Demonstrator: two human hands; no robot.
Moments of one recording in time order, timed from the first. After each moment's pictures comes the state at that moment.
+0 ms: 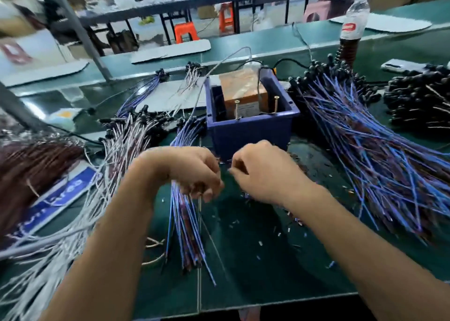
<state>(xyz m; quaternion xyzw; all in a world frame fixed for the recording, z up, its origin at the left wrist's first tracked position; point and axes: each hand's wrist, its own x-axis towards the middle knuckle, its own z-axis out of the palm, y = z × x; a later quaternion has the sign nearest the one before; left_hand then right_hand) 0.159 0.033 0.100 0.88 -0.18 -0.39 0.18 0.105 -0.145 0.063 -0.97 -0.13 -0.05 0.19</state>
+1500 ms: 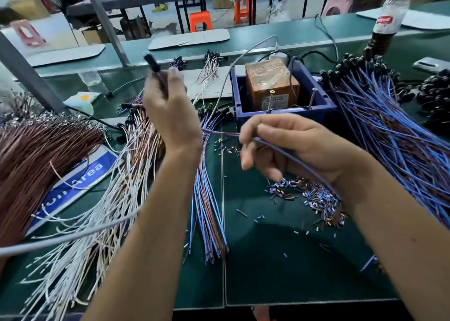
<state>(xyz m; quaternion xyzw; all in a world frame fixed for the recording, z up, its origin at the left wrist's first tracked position) 0.172 0.043 0.102 0.61 0.04 0.34 0.72 0.128 -0.156 0.074 -0.52 -0.33 0.27 0.74</state>
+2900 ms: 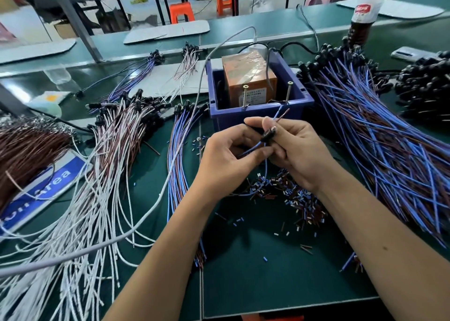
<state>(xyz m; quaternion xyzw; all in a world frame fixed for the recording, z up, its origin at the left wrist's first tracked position) 0.144 -0.018 0.018 0.73 -0.26 0.03 0.63 0.136 -0.184 0.020 -0.59 -0.11 0.03 0.80</state>
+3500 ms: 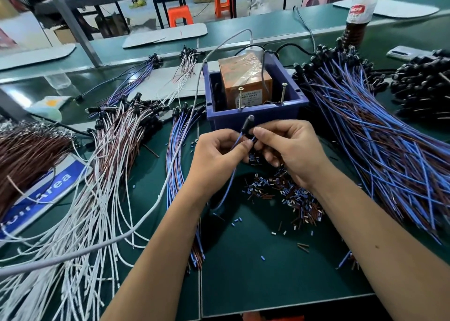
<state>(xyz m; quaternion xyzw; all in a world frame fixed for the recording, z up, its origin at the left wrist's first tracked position) 0.150 -0.009 0.018 0.74 -0.19 0.02 0.64 0.137 -0.183 0.018 -0.65 -0.06 -0.07 0.76</state>
